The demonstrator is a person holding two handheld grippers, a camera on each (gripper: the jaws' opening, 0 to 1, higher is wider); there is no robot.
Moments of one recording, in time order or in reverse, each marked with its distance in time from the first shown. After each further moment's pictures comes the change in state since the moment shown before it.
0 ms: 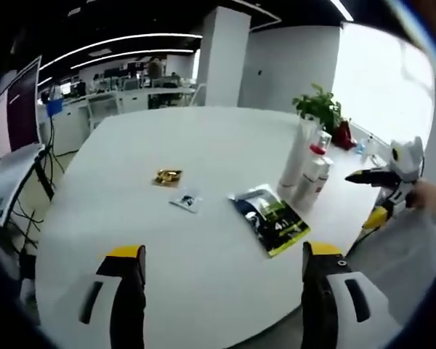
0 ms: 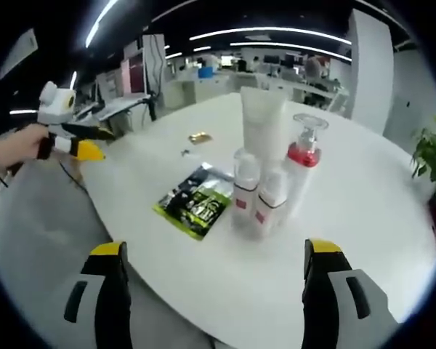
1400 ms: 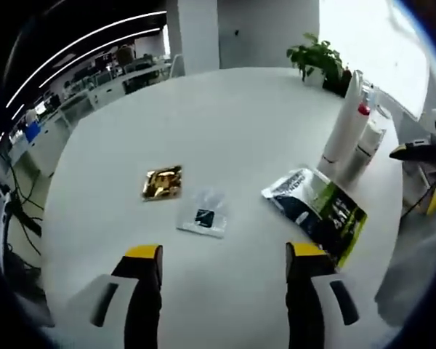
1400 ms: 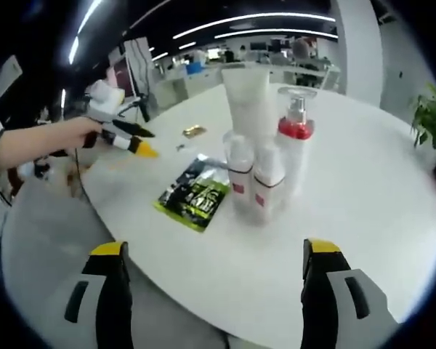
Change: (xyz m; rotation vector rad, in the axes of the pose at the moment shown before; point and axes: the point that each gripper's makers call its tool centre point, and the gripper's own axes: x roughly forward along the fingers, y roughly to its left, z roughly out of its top) left arm 0.123 0.054 0.014 0.202 0.197 -0.009; right arm 0.003 -0.002 -0.015 0.140 0.039 0.021
